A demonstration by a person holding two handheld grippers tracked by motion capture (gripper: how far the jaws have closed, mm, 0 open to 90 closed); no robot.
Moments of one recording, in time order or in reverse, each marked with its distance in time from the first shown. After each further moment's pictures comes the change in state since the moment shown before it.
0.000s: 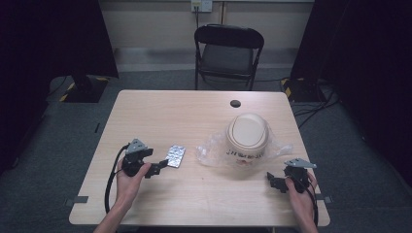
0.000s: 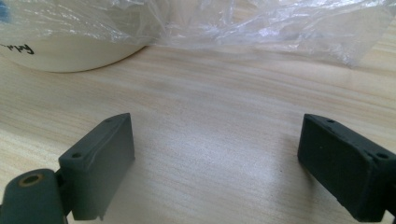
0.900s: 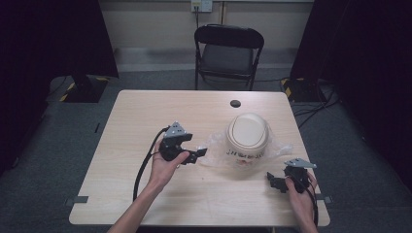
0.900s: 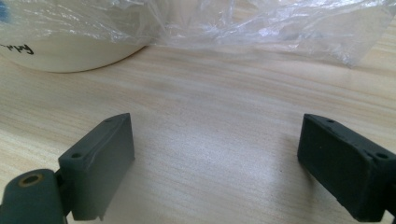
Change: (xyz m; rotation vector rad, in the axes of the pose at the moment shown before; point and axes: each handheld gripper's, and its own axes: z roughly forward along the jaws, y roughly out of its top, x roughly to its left) left arm -0.067 0.079 0.053 -0.070 -0.214 0.119; right arm 0.000 0.000 0.000 0.000 -0.001 0.000
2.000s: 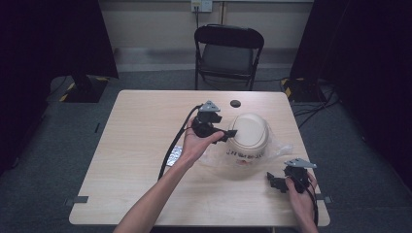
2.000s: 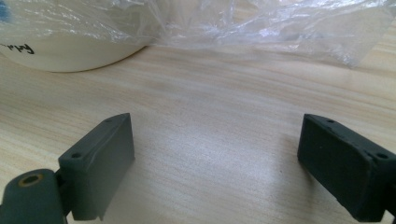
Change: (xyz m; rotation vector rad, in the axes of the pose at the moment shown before) left arm -0.008 0.074 0.078 0.029 -0.076 0.011; right arm 0.000 0.000 0.000 0.002 0.003 -0.001
